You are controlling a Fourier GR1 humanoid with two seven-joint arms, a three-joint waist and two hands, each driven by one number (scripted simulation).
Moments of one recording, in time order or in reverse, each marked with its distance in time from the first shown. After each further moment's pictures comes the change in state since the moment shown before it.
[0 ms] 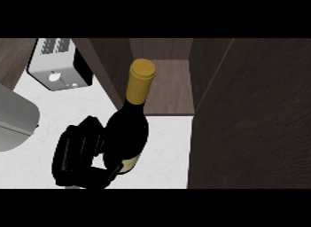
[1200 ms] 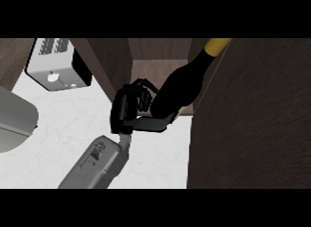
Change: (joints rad) left arm -0.483 -0.135 -0.065 0.473 -0.147 0.294 -0.015; right arm -0.014 -0.013 -0.031 0.003 -0.020 0.010 0.003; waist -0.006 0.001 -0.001
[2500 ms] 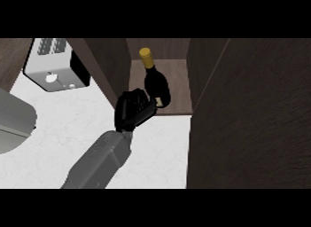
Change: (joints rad) left arm -0.141 -0.002 -0.033 0.532 0.394 -0.139 -0.364; right arm -0.009 -0.003 -0.023 0.016 -0.031 0.010 -0.003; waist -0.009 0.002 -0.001
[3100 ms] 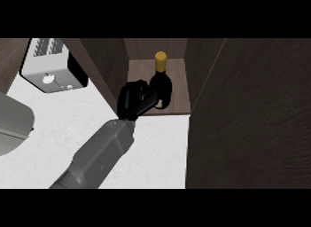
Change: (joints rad) left arm -0.153 0.000 -0.039 0.178 0.145 -0.061 -0.032; right arm 0.012 0.009 0.011 0.004 -0.001 0.008 -0.009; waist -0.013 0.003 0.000
